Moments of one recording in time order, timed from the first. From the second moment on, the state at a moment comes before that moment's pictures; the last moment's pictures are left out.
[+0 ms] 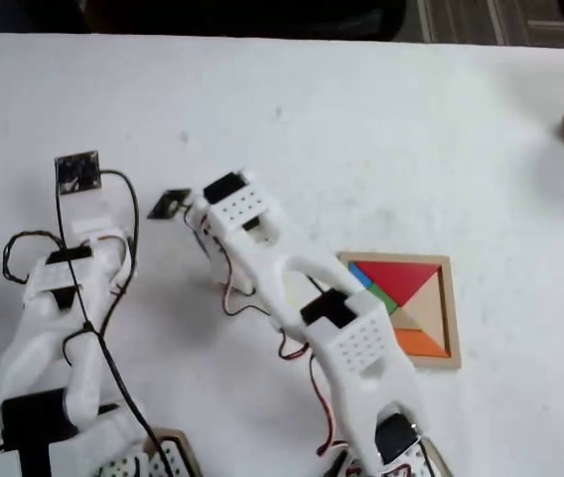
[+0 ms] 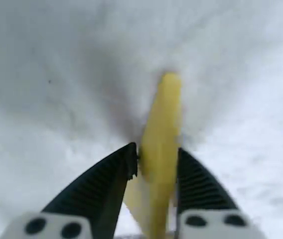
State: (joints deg) left arm -17.5 -13.9 55.9 30.6 2.4; right arm -41.0 39.6 -15.4 88.4 32.8
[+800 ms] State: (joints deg) left arm -17.5 -13.9 55.9 30.6 2.4; right arm -1.1 -2.2 9.3 96.8 22.2
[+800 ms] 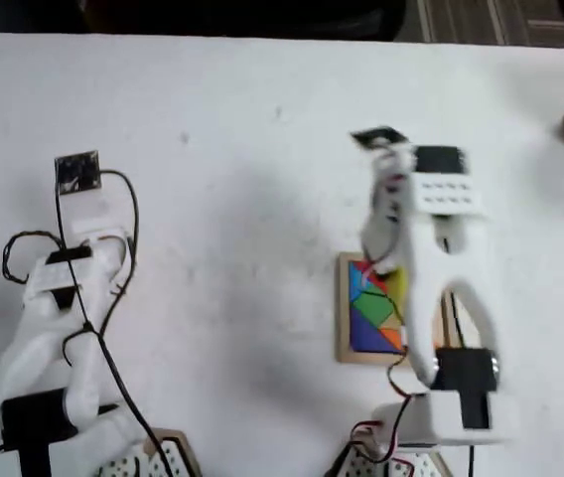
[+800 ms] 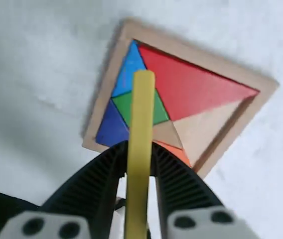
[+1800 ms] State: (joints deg) left arm -17.5 -13.9 55.9 30.6 2.4; right arm 14.3 -5.5 33.2 75.4 27.9
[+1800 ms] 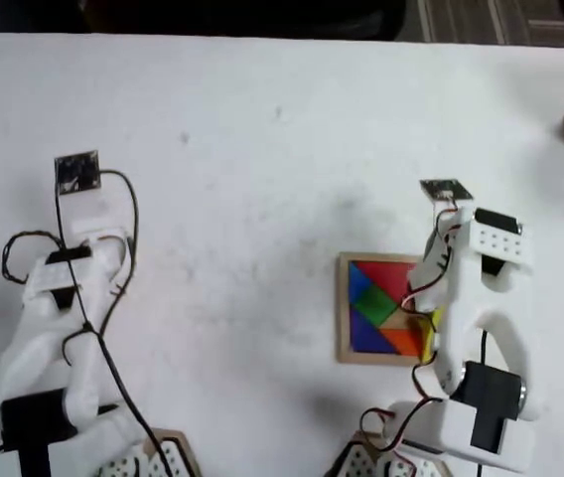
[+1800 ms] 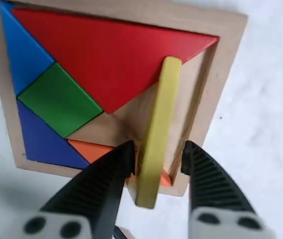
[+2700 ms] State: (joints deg) left arm -17.5 -13.9 55.9 30.6 2.4; right arm 1.5 -5.5 22.7 96.1 24.8
